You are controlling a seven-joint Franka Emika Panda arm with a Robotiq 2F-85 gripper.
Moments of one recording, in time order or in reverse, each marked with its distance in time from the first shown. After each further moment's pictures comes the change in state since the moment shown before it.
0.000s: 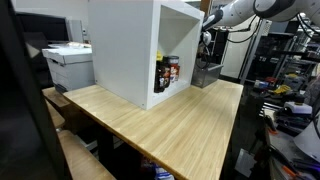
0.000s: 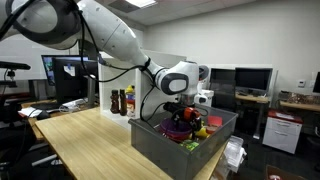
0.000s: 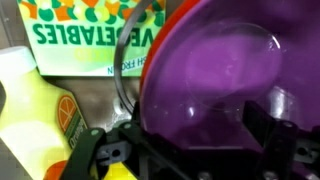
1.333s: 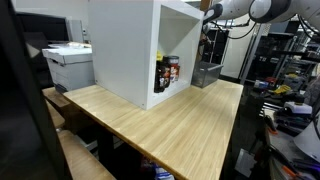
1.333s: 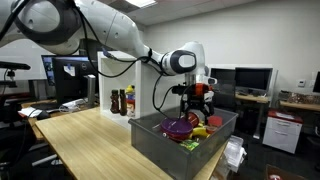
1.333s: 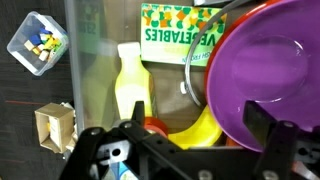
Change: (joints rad) arm 0.077 0.032 -0.157 0.253 -0.135 -0.271 0.049
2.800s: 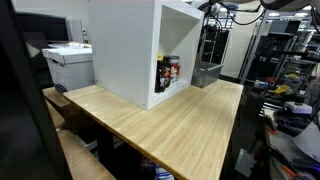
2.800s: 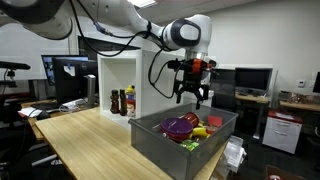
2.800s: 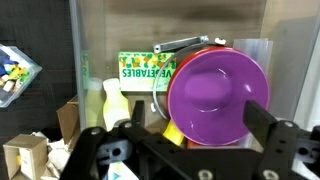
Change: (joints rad) arm -0.062 -0.142 0.040 0.009 0.080 -0.308 -0.028
